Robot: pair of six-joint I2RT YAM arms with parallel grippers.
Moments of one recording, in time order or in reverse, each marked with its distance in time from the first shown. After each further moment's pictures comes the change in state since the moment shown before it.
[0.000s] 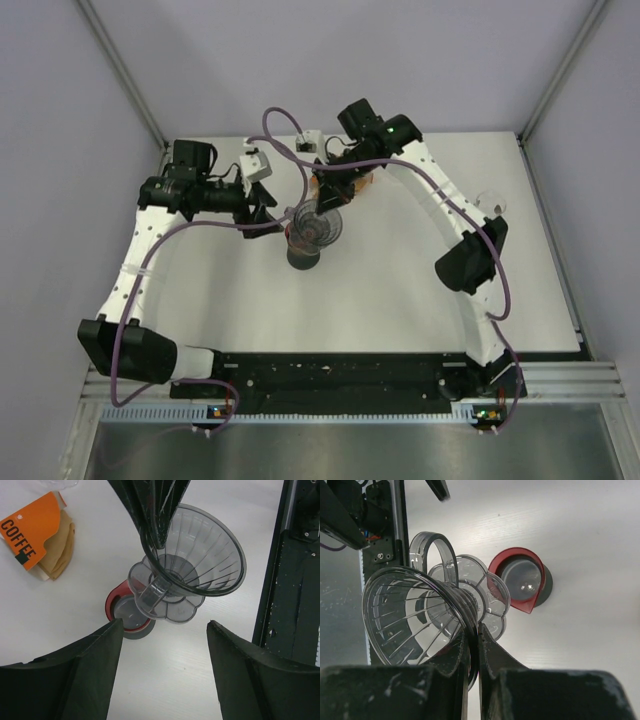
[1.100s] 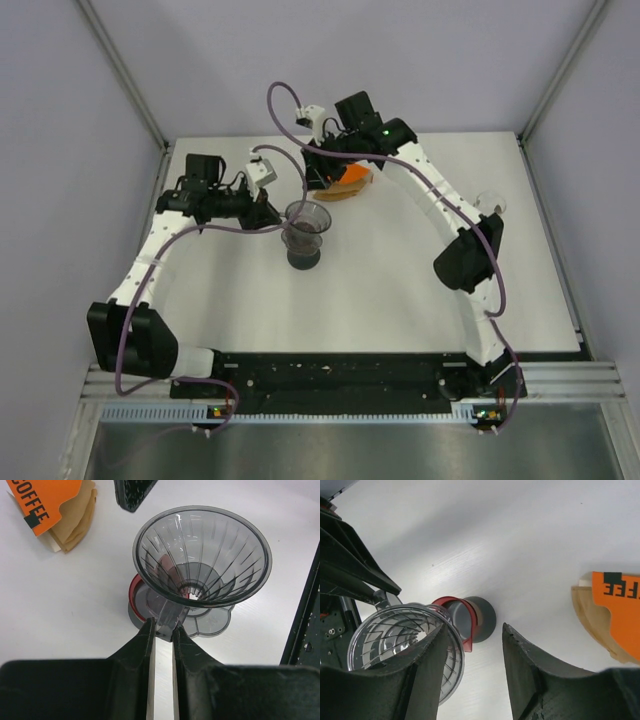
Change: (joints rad) left arm -0.008 0.027 -0.206 0.272 -0.101 -0.104; right arm 0.002 0.041 0.000 0.335 0.199 0.278
